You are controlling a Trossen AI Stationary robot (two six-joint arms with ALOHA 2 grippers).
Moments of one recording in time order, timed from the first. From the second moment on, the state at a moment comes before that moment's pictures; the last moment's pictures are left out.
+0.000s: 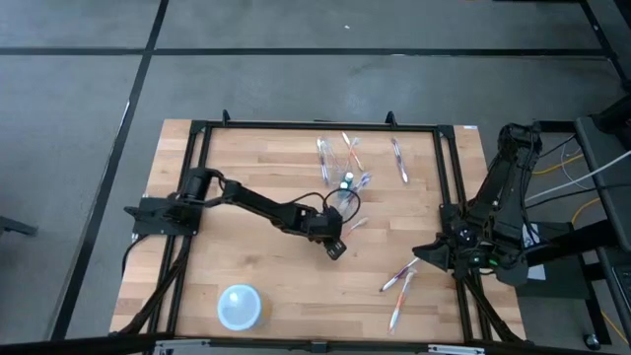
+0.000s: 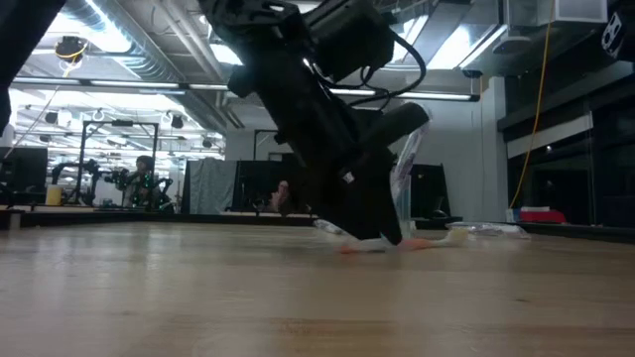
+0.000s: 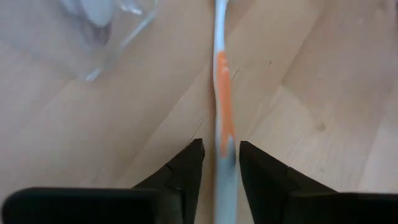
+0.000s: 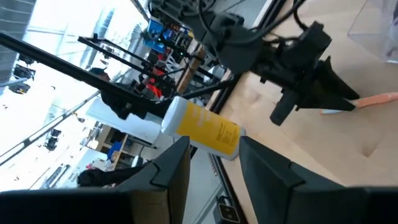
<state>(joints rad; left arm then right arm) -0.15 2.14 1.32 -0.20 -0.11 -0.85 1.29 0.89 0.52 -0.03 1.31 1.48</state>
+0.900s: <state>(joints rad) -0.41 1.83 1.23 -0.86 -0.34 -1.18 1.31 1.01 0.52 0.14 1.40 1.41</state>
